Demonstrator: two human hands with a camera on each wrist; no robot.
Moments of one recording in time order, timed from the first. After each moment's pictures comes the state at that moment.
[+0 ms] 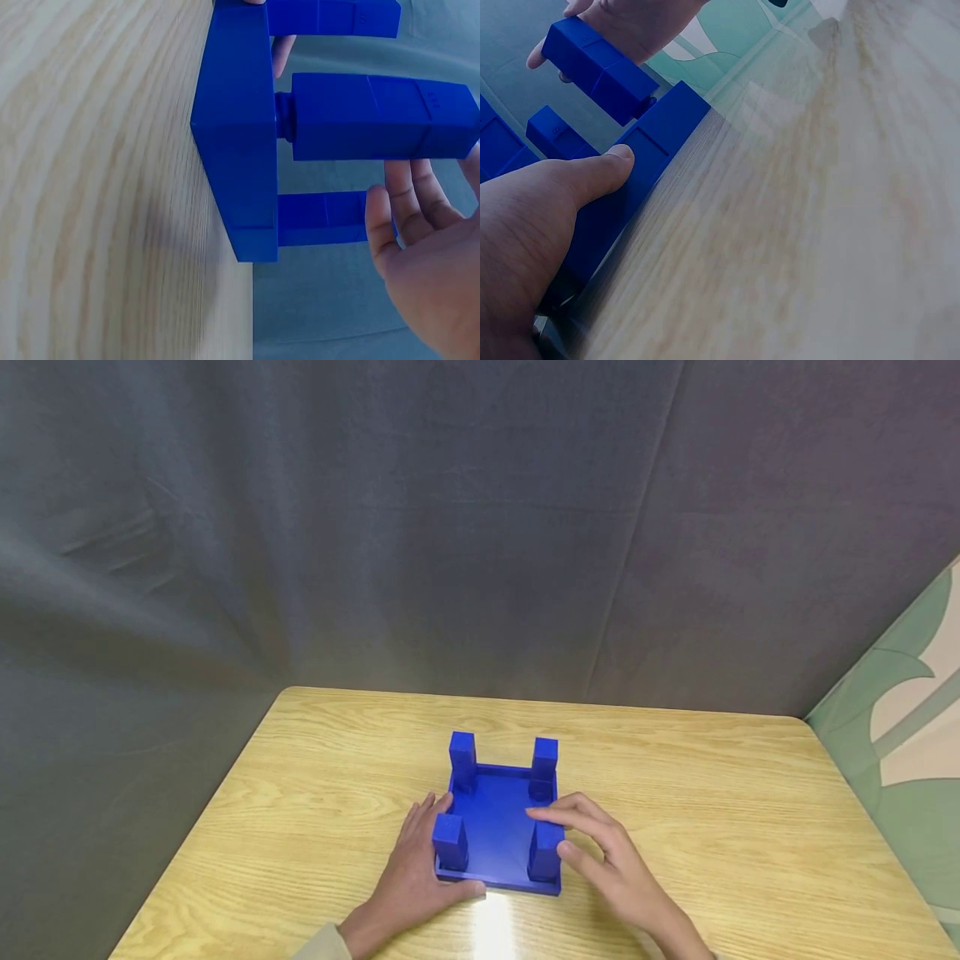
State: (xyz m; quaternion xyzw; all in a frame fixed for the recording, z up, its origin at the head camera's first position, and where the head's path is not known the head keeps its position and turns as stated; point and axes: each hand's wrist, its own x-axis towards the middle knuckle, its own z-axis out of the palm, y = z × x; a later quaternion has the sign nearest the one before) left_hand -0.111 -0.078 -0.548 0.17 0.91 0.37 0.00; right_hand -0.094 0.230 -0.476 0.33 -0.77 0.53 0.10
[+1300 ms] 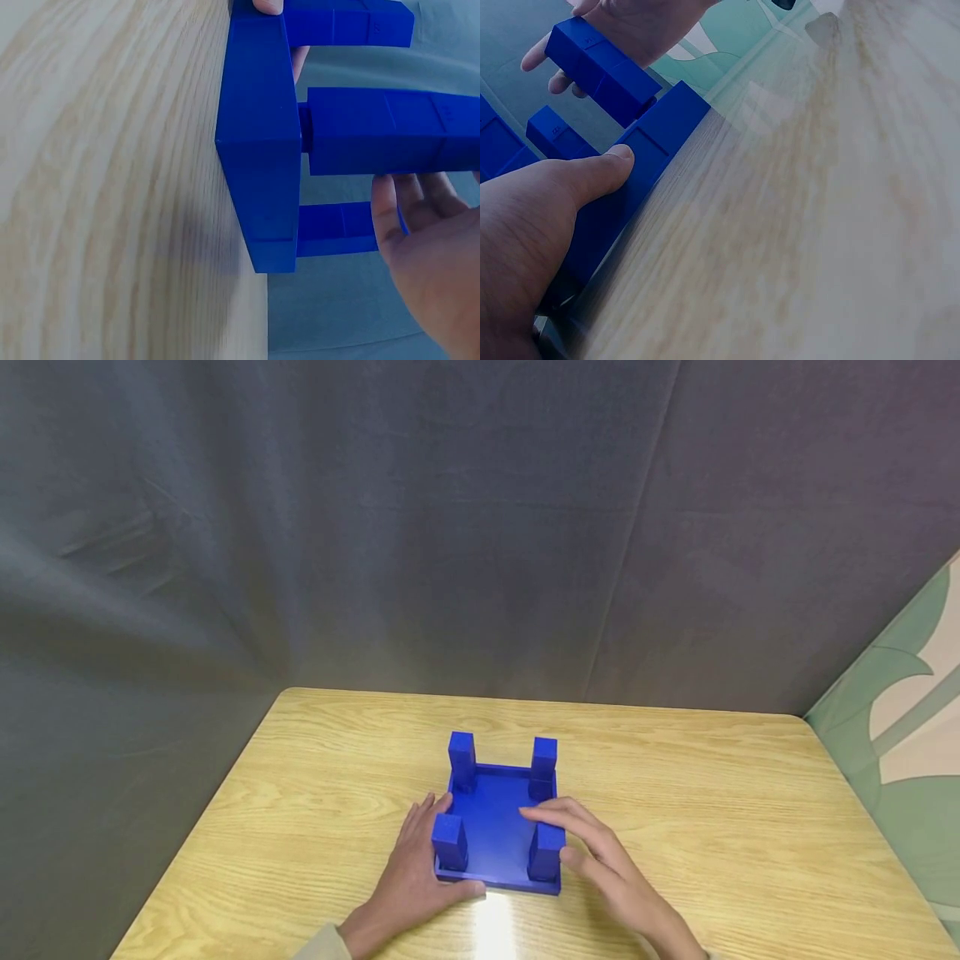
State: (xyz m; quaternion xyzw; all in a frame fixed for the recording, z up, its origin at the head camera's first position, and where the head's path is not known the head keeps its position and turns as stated) left_hand -0.110 -0.078 -0.547 0.17 0.91 0.37 0.01; right_hand -0.093 0.229 -0.480 0.36 -0.75 0.56 0.05
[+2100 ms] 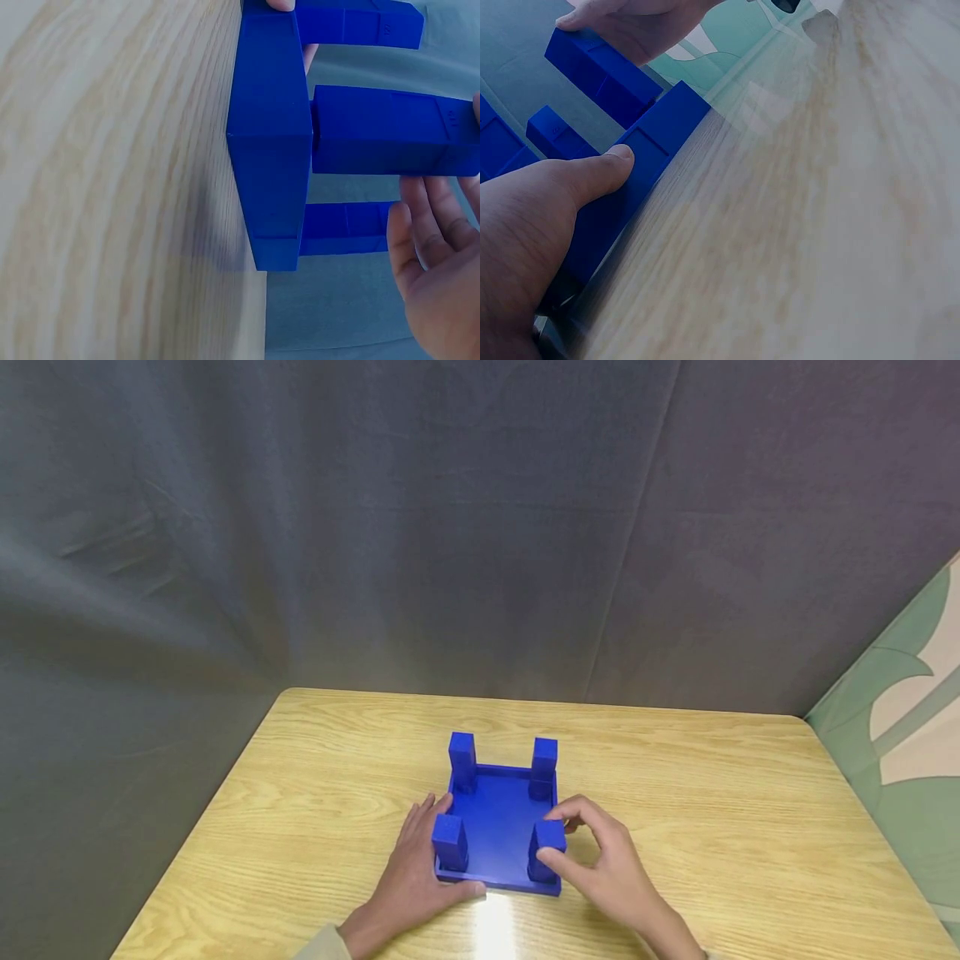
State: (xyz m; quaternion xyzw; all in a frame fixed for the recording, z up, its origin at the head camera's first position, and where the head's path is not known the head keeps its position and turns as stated) left_hand -0.111 -0.078 -0.547 0.16 0.92 0.37 0.02; right_hand -0.092 0.223 -0.485 0.25 -0.81 0.51 0.15
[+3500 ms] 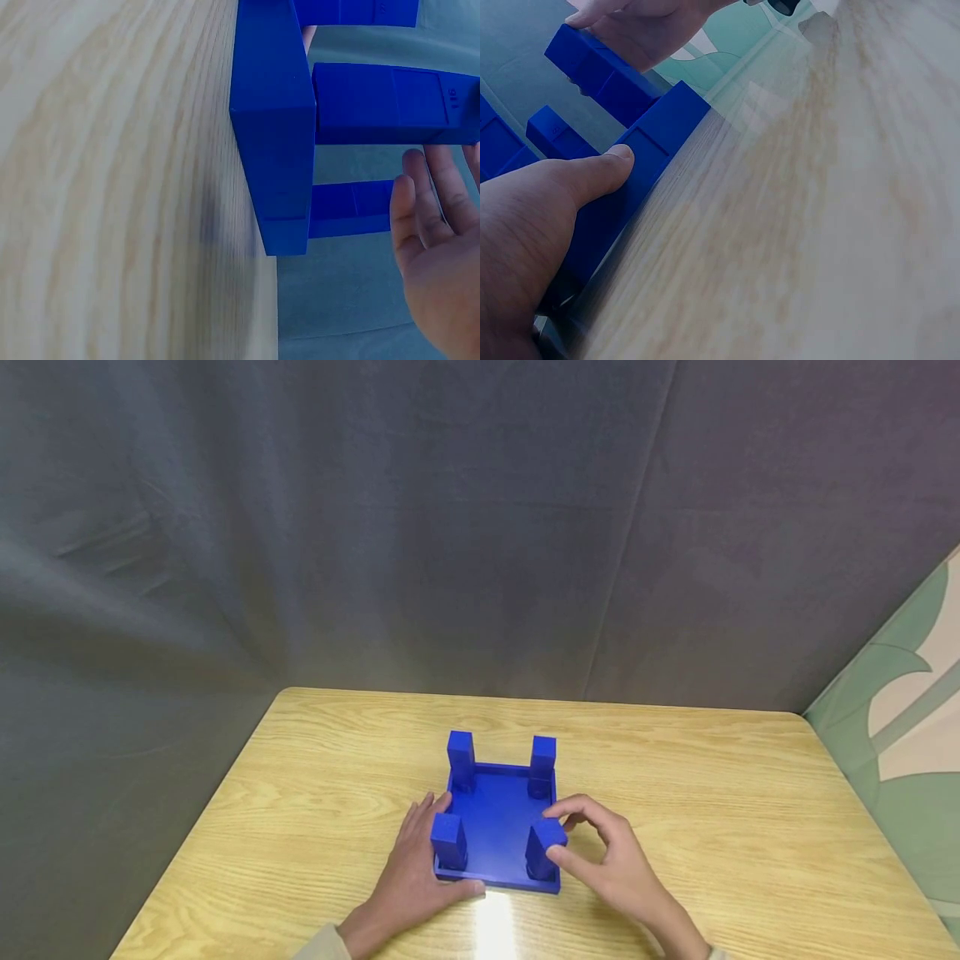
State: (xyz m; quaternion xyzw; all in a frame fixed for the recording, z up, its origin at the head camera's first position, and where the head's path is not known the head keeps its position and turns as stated) left_hand -0.110 -0.078 -0.547 0.16 0.91 0.38 0.01; right_hand -0.098 0.233 -0.487 0.30 -0.76 0.57 0.11
